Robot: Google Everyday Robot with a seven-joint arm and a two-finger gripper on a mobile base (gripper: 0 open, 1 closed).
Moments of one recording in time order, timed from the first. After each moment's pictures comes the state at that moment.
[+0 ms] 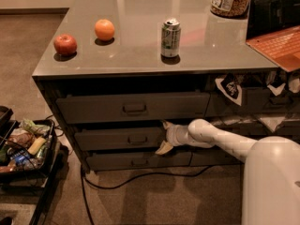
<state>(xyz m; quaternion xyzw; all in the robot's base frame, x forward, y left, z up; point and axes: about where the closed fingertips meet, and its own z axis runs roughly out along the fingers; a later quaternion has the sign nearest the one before) 0.710 -0.063 0.411 -0.64 0.64 0.08 0.42</state>
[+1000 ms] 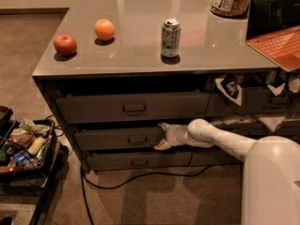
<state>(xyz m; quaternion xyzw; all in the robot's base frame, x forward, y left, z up) 0.710 -0.063 0.411 -0.64 0.64 0.08 0.42</state>
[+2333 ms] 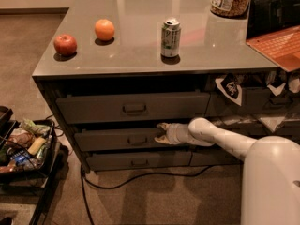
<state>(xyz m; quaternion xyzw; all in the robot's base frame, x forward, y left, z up) 0.715 -0.064 0.411 -0.64 0.64 0.08 0.42</state>
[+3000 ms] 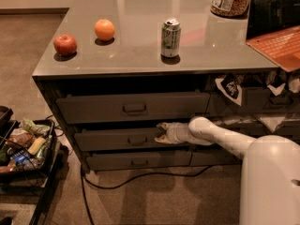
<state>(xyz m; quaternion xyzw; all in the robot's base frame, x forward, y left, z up) 0.719 -0.066 0.414 -0.64 0.64 0.08 0.42</state>
